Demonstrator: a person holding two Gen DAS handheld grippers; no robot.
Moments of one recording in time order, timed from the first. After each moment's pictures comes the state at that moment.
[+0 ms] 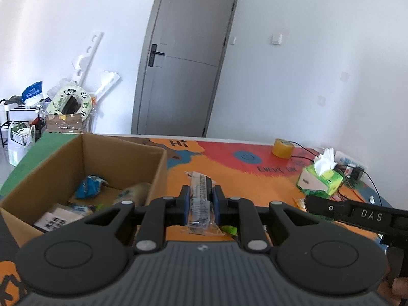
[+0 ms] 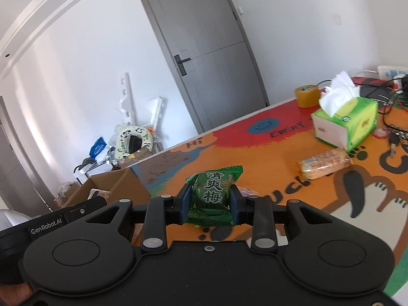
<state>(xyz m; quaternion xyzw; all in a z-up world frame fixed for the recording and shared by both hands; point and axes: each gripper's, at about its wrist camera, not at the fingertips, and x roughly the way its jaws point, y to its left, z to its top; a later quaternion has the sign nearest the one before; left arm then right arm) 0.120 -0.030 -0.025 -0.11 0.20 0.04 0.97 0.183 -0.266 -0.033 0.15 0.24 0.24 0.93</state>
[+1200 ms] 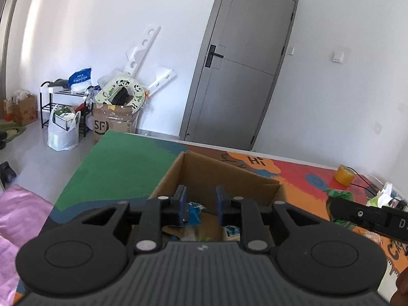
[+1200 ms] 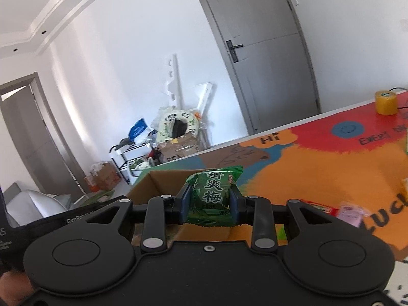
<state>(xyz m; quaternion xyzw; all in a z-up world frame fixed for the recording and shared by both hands) 0.130 0.093 -0.025 -0.16 0.20 0.14 0.96 0.206 -0.136 -0.011 0.11 0.25 0.33 0.90</state>
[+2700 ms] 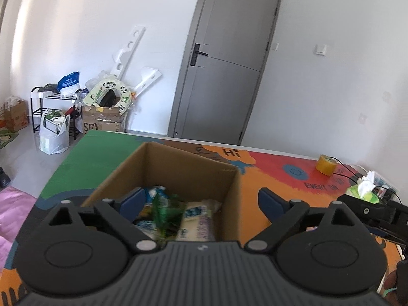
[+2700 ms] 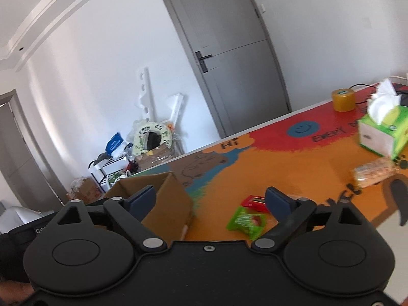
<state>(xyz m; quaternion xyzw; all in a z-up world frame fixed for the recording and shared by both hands) 0.123 0.034 -0.014 -0.14 0.21 0.12 0.96 0.184 -0.213 -0.013 0.14 0.24 0.26 0.92</state>
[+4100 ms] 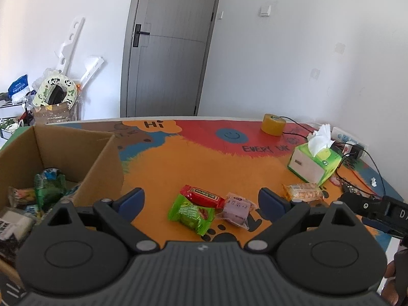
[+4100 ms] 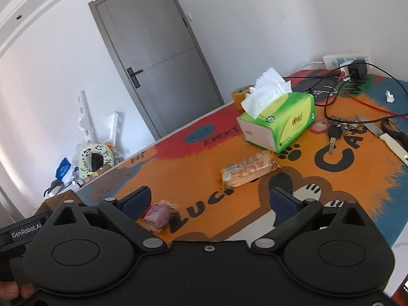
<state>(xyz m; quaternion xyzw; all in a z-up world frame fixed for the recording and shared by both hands) 0.185 -0.086 -0.045 -0.09 0.25 0.03 0.96 0.211 -0.347 -0.062 0.19 0.26 0.13 0.94</state>
